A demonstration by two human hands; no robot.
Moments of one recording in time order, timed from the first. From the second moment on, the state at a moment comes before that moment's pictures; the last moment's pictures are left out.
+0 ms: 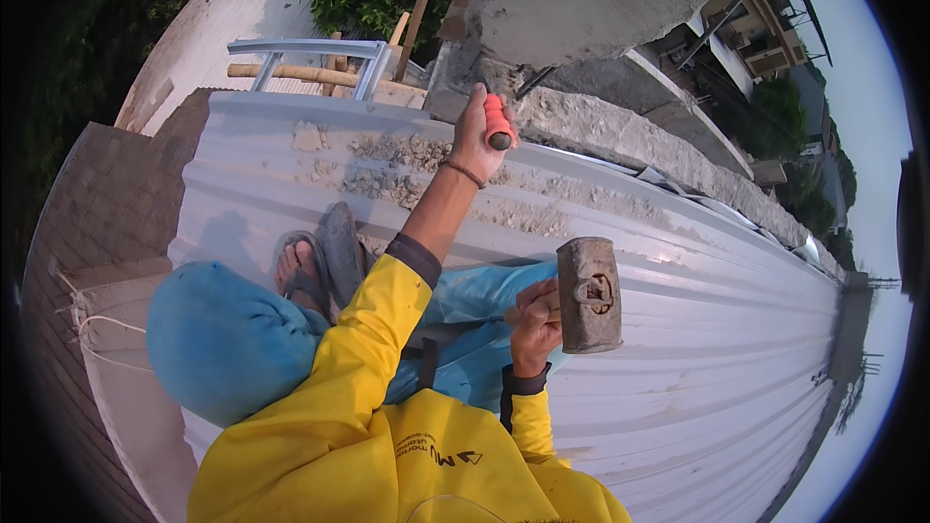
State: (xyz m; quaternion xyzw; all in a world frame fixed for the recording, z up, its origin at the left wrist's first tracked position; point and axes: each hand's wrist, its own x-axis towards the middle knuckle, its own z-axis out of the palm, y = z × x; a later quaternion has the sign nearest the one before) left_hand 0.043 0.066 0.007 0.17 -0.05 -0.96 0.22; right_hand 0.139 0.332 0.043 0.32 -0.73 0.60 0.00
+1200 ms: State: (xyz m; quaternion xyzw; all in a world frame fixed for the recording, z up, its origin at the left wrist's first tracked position) left_hand 0.038 0.035 -0.010 0.18 -0.05 -0.96 0.19; right_hand 0.049 0.255 0.097 0.50 -0.79 0.36 0.04
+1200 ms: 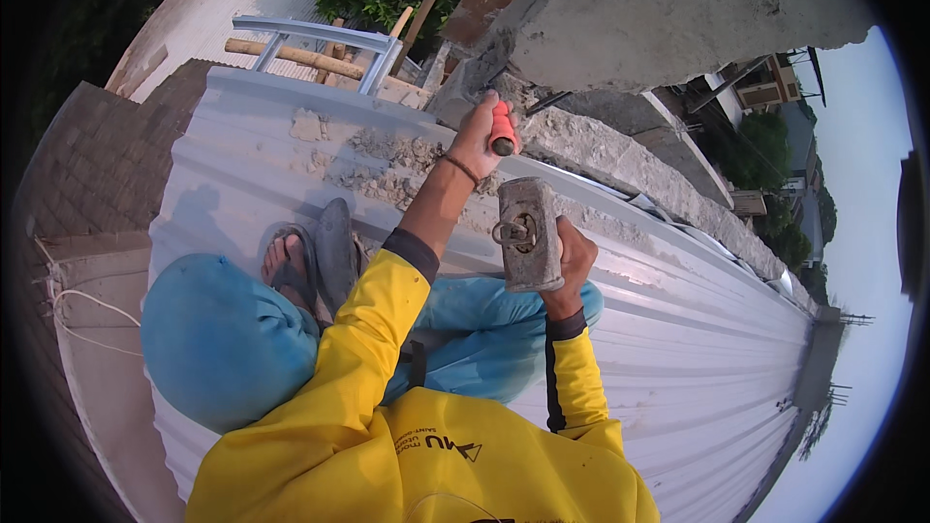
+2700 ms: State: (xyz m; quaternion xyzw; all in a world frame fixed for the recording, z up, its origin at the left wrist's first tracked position) left_hand 0.052 0.039 -0.012 0.10 -0.06 -0.98 0.17; right_hand 0.044 0.254 0.076 0.52 -0.79 0.30 0.07
